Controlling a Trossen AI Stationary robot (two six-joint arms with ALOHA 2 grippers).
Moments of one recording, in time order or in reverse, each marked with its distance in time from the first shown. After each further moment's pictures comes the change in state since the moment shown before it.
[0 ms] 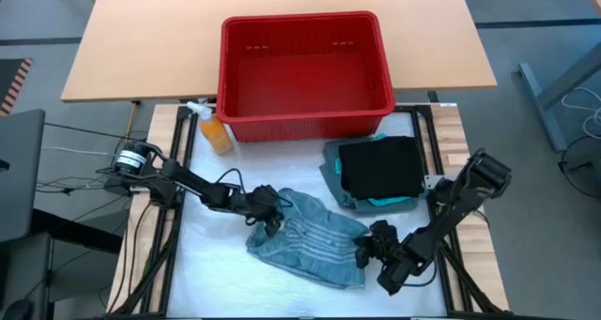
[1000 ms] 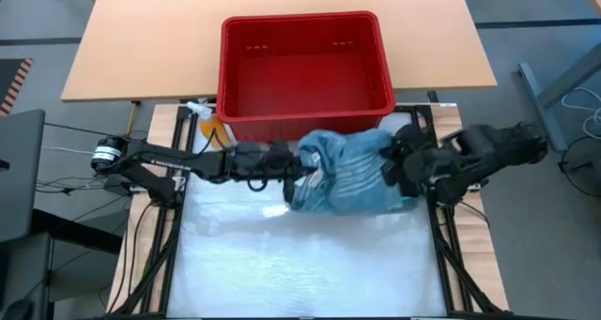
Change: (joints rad) left arm 0.174 -0.227 0.413 -0.041 -0.023 0.446; right arm -0.521 -0.534 0.698 -0.956 -0.138 -0.875
